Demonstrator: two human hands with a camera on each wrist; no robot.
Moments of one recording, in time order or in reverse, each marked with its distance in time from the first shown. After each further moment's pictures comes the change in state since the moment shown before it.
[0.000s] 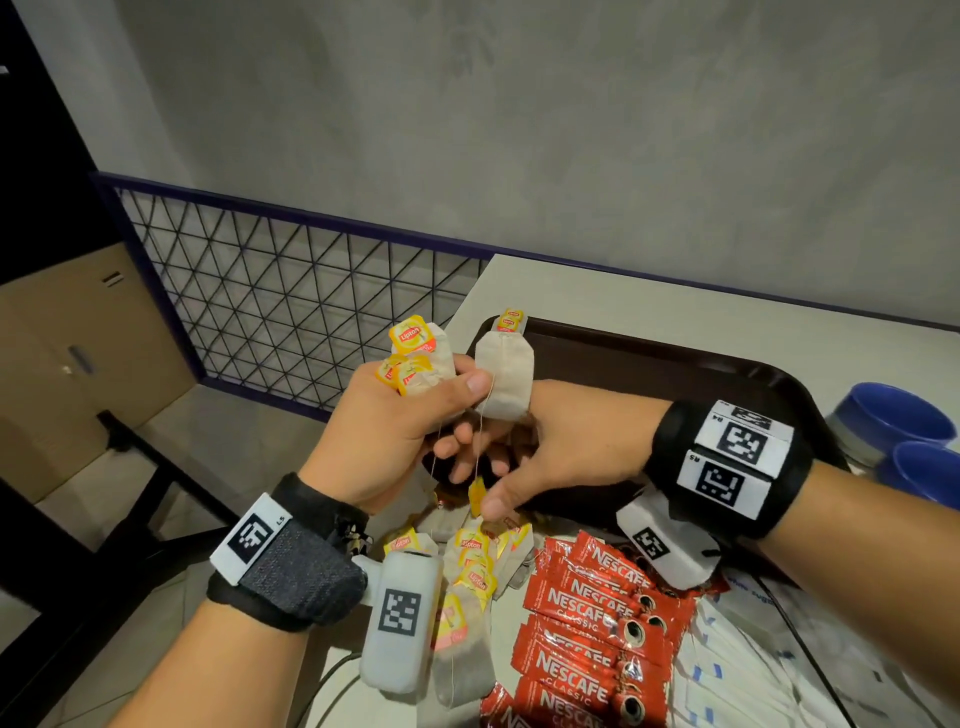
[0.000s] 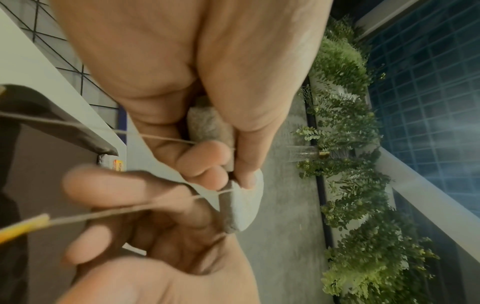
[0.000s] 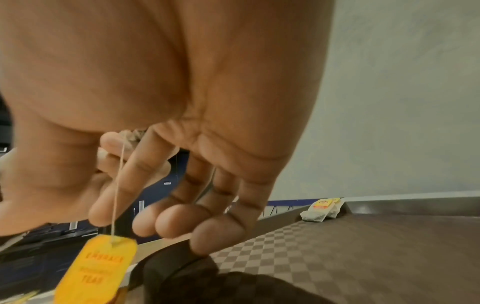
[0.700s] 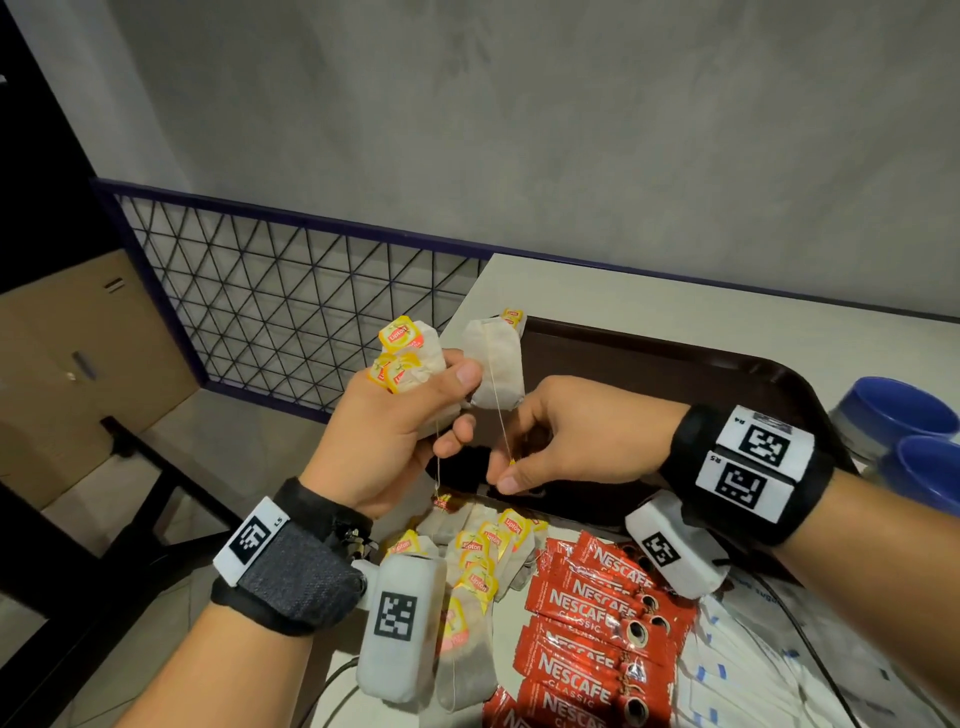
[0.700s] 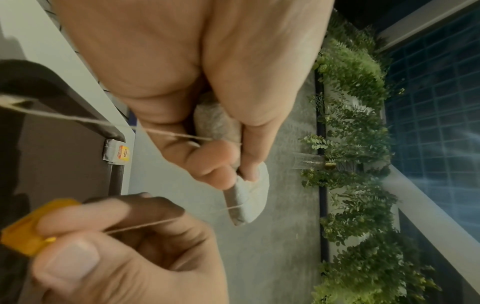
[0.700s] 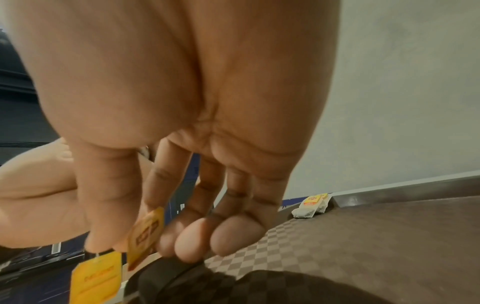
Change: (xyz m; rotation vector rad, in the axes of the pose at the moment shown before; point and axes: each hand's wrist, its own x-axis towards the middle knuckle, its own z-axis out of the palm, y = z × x) left_hand 0.000 0.001 0.004 -0.107 0.027 -0.024; right_hand -0.003 0.013 -0.003 -0.053 0.073 0.106
